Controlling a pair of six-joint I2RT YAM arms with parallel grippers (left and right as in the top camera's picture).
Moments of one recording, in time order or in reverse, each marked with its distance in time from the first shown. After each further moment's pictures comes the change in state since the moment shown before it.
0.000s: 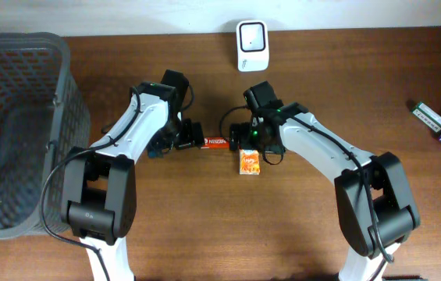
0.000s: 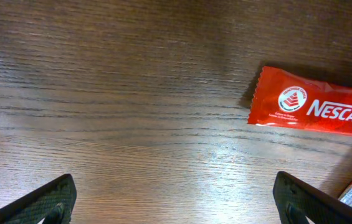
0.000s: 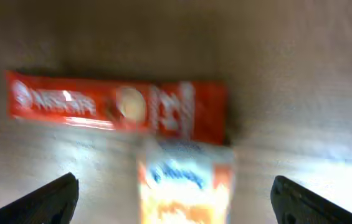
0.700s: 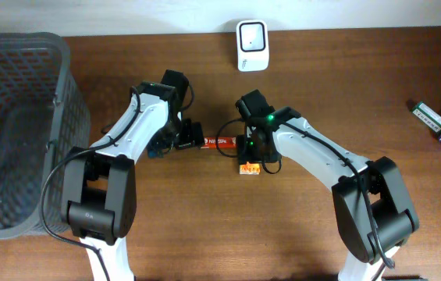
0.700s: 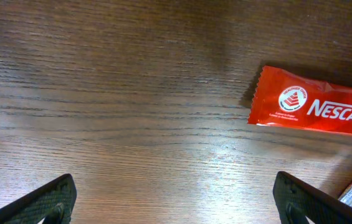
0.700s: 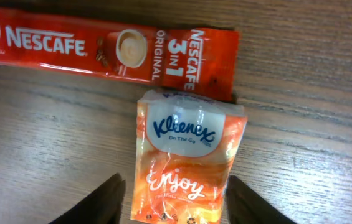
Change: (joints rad) left arm 0.000 0.000 0.000 0.000 0.000 0.000; right arm 0.064 -0.019 -0.014 -0.077 0.062 -0.053
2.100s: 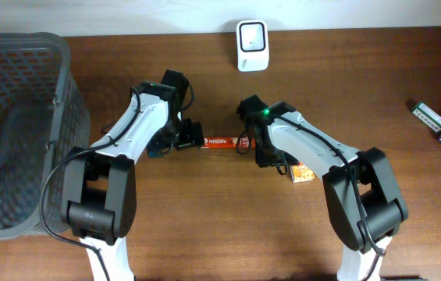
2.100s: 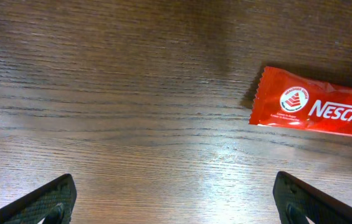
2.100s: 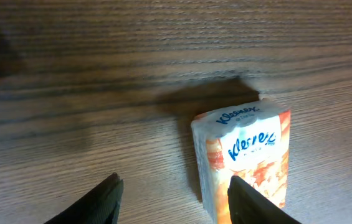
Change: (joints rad) left arm 0.000 0.000 0.000 0.000 -0.003 0.000; right arm -0.008 0.076 0.069 -0.266 0.394 0.148
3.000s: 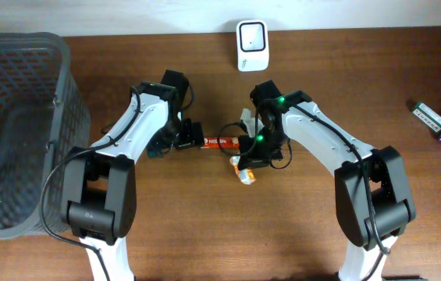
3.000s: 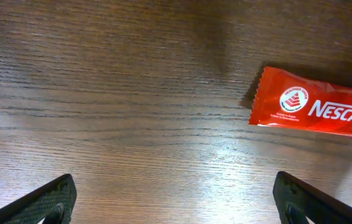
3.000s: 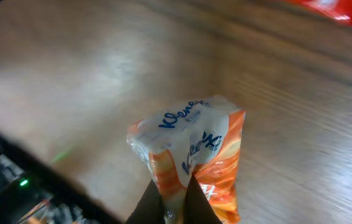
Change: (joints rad) left arm 0.000 0.000 0.000 0.000 0.000 0.000; right arm -0.086 -0.006 0.054 0.013 -0.842 -0.399
